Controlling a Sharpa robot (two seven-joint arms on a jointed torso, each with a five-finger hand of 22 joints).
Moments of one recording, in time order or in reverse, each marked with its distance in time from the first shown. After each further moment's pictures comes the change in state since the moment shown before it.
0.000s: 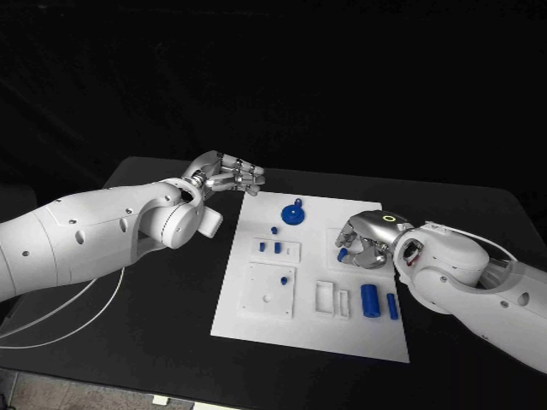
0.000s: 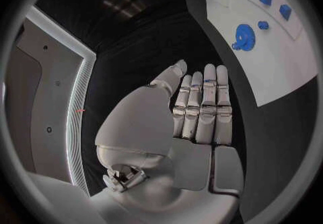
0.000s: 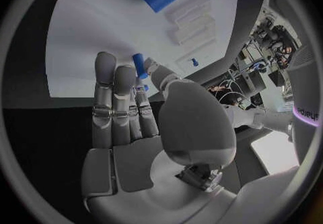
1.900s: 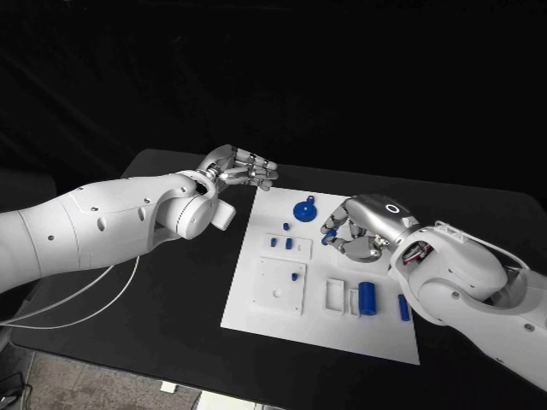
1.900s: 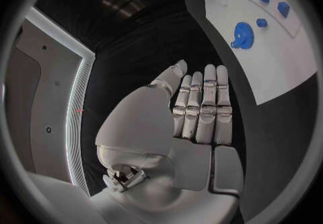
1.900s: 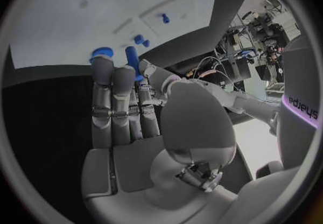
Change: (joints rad) left arm 0.000 0.005 0.000 -0.014 0.000 0.001 -0.006; left_hand 0.004 0.004 -0.003 -0.003 0.000 0.000 0.000 0.000 0.000 0.000 0.000 0.000 0.000 -0.007 0.000 0.000 0.000 0.000 0.000 0.000 0.000 0.001; right arm -0.011 0.030 0.004 0.167 -0.007 -0.200 0.013; right_hand -0.006 0.067 0.172 -0.084 -0.009 0.164 -0.014 0.008 0.011 0.162 -0.006 -0.003 0.003 0.006 -0.045 -0.005 0.028 -0.054 0.001 -0.048 0.060 0.101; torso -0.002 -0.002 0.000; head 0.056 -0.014
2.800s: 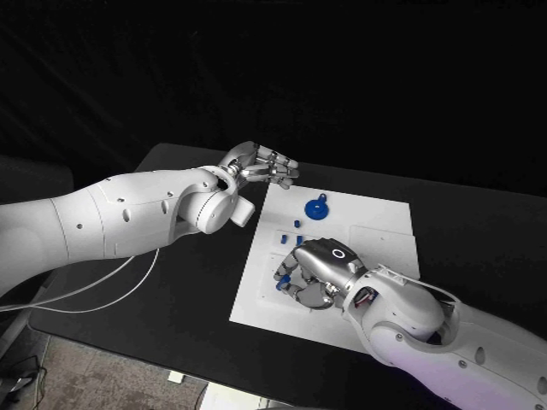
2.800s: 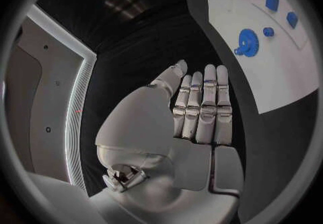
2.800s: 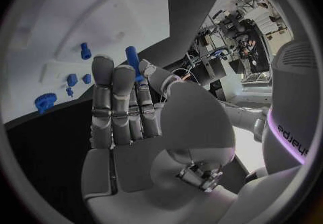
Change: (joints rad) left arm 0.000 0.026 0.000 0.000 0.001 0.006 -0.002; left_hand 0.000 0.000 0.000 0.000 0.000 0.000 0.000 0.000 0.000 -0.001 -0.001 0.000 0.000 0.000 0.000 0.000 0.000 0.000 0.000 0.000 0.000 0.006; right arm -0.028 0.166 -0.165 -0.076 -0.005 -0.041 0.089; right_hand 0.001 0.001 -0.003 -0.004 0.005 0.000 0.000 -0.002 -0.001 0.000 0.000 -0.002 0.000 -0.004 -0.004 -0.007 0.005 0.000 -0.004 -0.003 -0.020 0.004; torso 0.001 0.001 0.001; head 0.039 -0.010
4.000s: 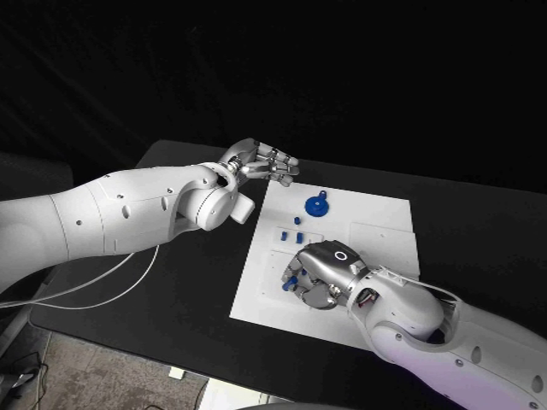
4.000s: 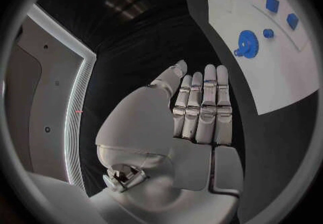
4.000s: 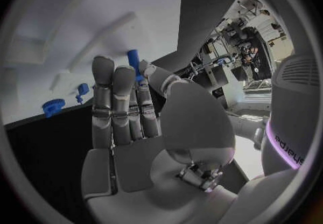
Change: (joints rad) left arm 0.000 -0.001 0.000 -0.001 0.000 0.007 -0.005; left_hand -0.004 0.004 0.000 0.000 0.000 0.000 0.000 0.000 0.000 -0.006 0.001 0.000 0.000 0.000 0.000 0.000 0.000 0.000 0.000 0.000 0.000 0.001; right arm -0.004 -0.006 -0.017 -0.038 -0.051 0.014 0.002; right_hand 0.000 0.000 0.000 -0.012 -0.003 0.000 0.000 0.000 0.000 0.000 0.000 0.002 0.000 0.003 -0.004 -0.004 0.005 0.000 0.004 -0.003 -0.006 0.010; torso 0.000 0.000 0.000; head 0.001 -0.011
